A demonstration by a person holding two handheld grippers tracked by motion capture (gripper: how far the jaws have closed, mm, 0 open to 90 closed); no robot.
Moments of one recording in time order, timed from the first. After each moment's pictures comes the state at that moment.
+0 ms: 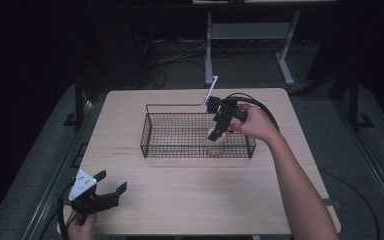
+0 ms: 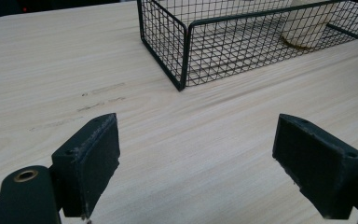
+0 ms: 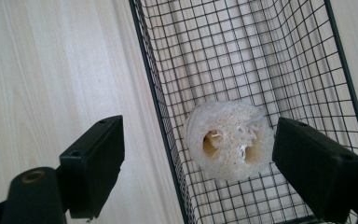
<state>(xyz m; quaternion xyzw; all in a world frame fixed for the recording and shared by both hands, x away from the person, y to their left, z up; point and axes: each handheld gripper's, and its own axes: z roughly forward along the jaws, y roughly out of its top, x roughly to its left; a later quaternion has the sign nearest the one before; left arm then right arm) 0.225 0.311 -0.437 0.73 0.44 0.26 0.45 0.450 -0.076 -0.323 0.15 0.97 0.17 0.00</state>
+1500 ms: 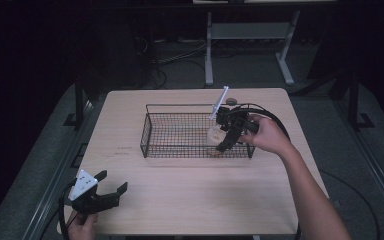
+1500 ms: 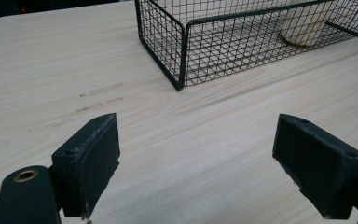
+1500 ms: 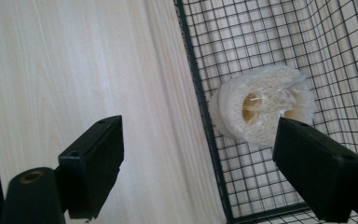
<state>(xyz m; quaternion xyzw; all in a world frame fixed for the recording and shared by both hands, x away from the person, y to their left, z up) 0.225 0.308 -0.437 0.73 0.44 0.26 0.45 0.412 -0.099 -0.326 0.14 0.97 0.18 0.01</state>
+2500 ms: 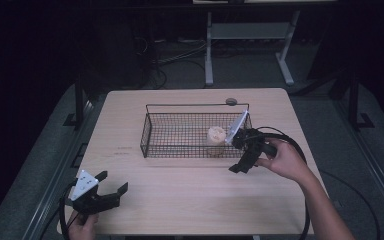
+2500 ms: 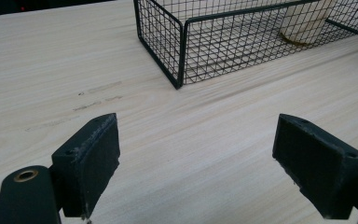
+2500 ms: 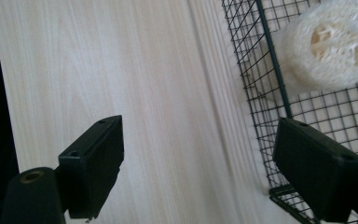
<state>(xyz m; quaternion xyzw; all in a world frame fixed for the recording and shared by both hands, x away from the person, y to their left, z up) 0.224 0.307 -0.438 0.74 0.44 0.26 0.44 0.356 -0.136 -0.350 0.13 0.97 0.19 0.03</state>
